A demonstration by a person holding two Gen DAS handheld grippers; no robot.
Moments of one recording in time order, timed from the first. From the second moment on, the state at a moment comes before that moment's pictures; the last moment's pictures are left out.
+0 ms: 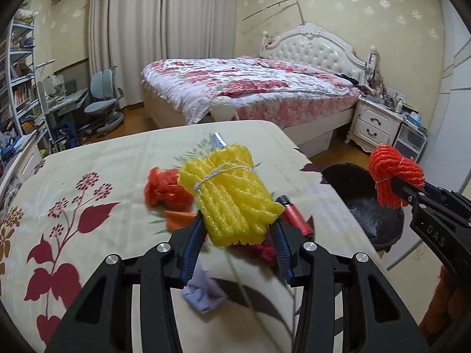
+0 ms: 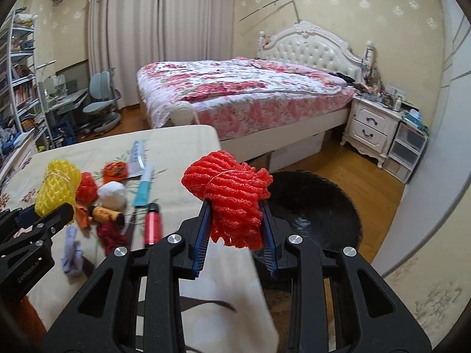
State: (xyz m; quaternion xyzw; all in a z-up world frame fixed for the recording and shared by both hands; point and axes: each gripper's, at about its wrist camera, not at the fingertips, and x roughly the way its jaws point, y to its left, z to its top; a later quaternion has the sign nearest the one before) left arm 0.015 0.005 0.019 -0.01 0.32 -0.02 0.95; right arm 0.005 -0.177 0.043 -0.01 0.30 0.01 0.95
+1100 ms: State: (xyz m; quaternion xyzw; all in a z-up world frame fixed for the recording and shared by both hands) left arm 0.147 -0.155 -0.036 0.08 0.36 -0.08 0.93; right arm 0.086 -0.307 -0.024 0.07 0.34 -0.10 0.93
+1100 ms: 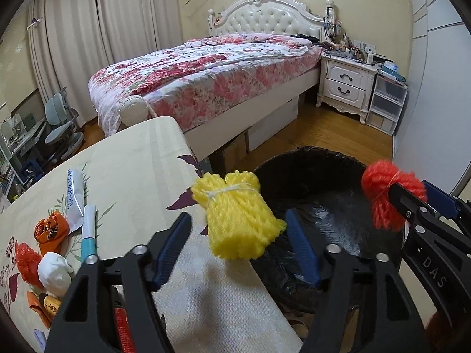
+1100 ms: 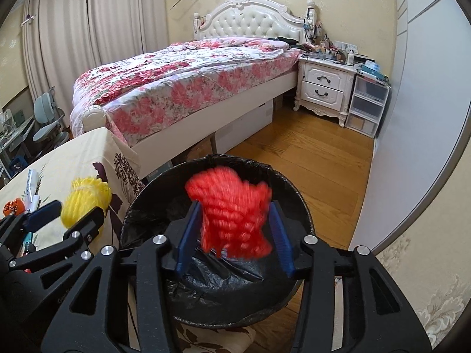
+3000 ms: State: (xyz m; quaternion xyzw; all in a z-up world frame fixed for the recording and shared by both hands) left arm 0.005 0.046 -0.049 0.00 0.42 0.07 0.91; right arm -0.023 -0.157 -0.010 0.01 0.36 0.03 0.93
